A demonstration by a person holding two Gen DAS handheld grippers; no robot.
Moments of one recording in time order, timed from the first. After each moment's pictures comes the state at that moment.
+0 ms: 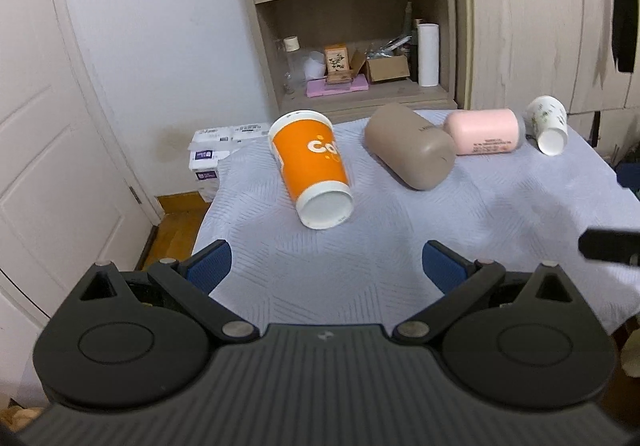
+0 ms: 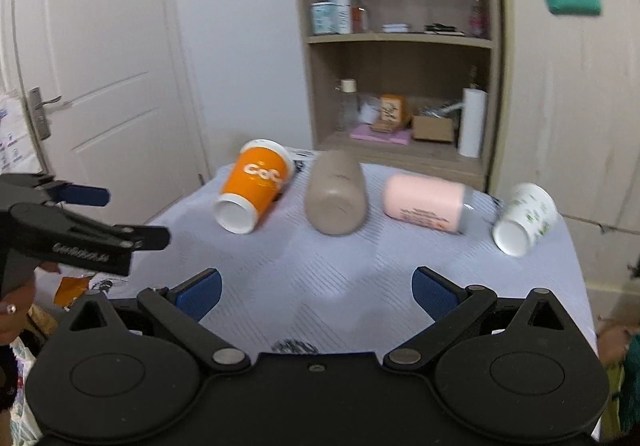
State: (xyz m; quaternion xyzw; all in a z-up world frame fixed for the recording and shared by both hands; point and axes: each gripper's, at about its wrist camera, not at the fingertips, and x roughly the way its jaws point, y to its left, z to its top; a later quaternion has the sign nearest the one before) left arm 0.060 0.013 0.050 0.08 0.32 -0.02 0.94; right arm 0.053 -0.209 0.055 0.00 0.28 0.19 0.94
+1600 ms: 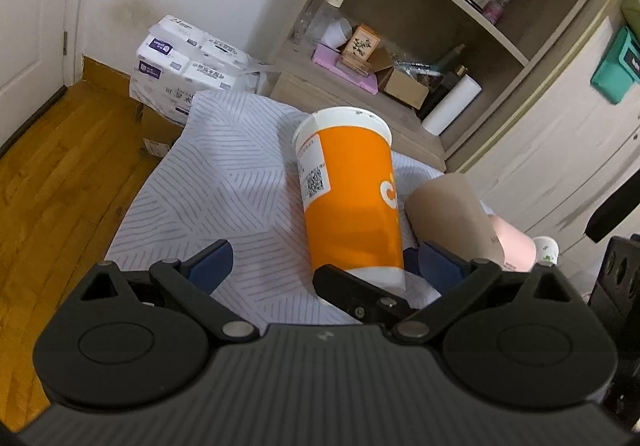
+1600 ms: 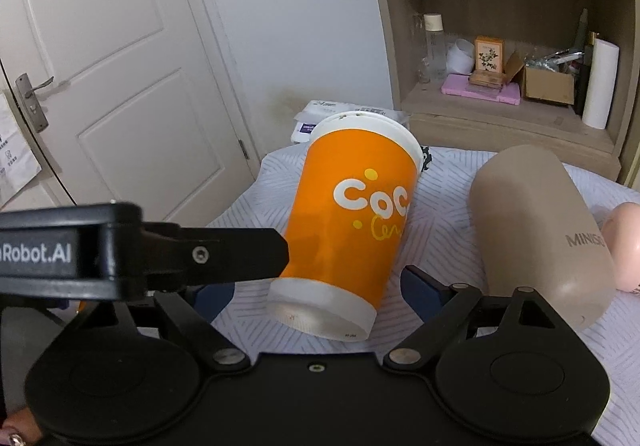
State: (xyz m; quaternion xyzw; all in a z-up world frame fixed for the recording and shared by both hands) left arm 0.209 0.138 -0.018 -0.23 0.37 -0.09 0.90; right arm 0.245 -0.058 -0.013 0.03 0.37 0.25 0.89
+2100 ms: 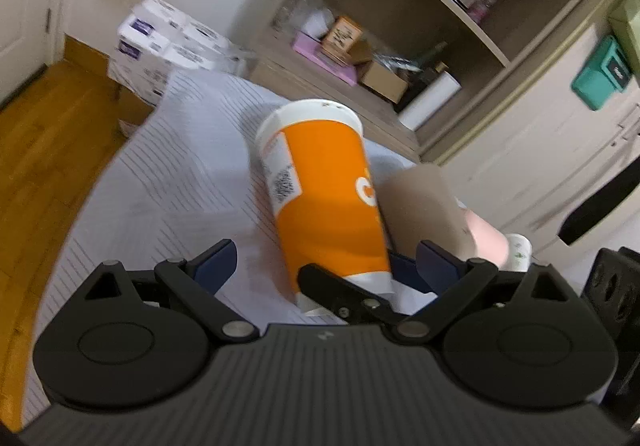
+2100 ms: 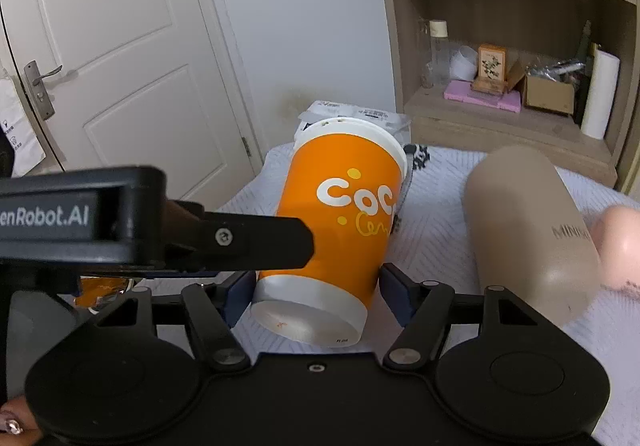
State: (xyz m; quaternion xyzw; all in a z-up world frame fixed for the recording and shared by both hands) left arm 0.202 0.129 -0.023 -0.27 0.37 -0.13 0.88; right arm 0.227 -0.065 -0.009 0.01 0.36 0.26 0.90
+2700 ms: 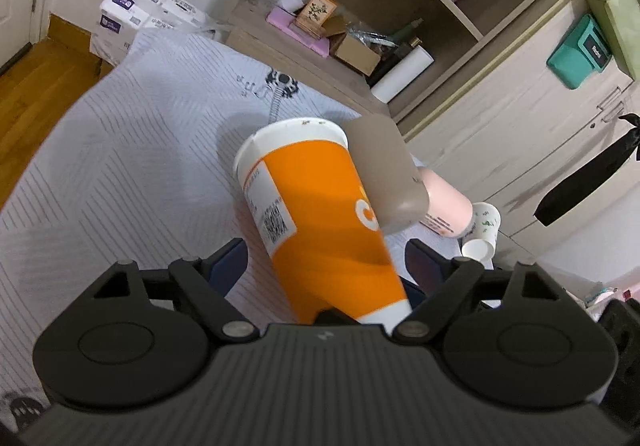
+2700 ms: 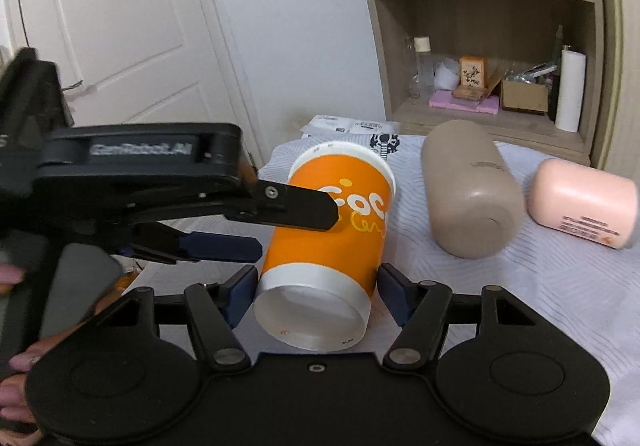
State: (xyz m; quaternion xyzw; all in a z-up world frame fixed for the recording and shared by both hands) left arm 0.173 0.091 -0.021 -0.28 0.39 -0.15 0.86; right arm 0.159 -0.113 -0.002 0.03 0.33 0.26 0.91
